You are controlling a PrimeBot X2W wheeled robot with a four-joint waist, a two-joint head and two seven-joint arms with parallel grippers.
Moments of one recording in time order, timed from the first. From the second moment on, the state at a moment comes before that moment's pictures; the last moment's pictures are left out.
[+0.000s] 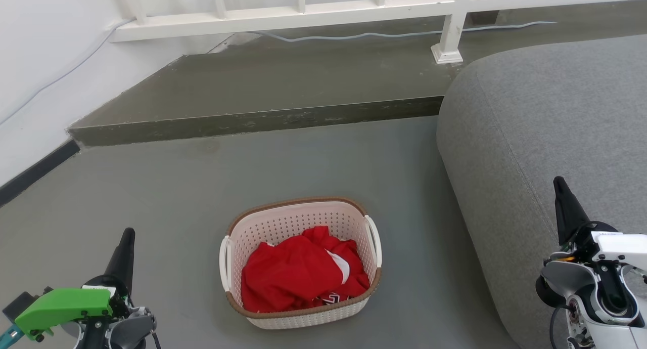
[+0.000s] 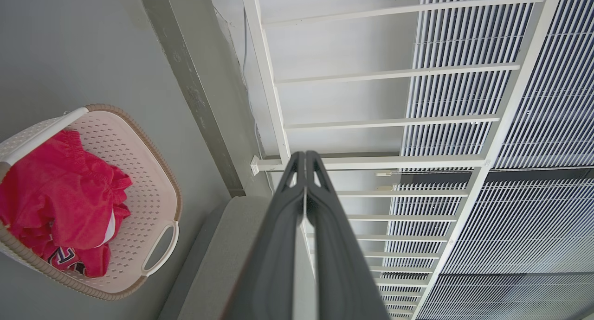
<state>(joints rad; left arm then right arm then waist) -0.07 0.04 0.09 0.28 -1.60 -0.12 0.11 -0.09 -0.06 -0.10 0.28 1.63 0.11 0.08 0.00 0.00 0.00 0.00</state>
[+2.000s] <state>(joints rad) -0.07 0.04 0.09 0.28 -1.60 -0.12 0.11 -0.09 -0.06 -0.10 0.28 1.63 0.11 0.08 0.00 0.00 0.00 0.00</state>
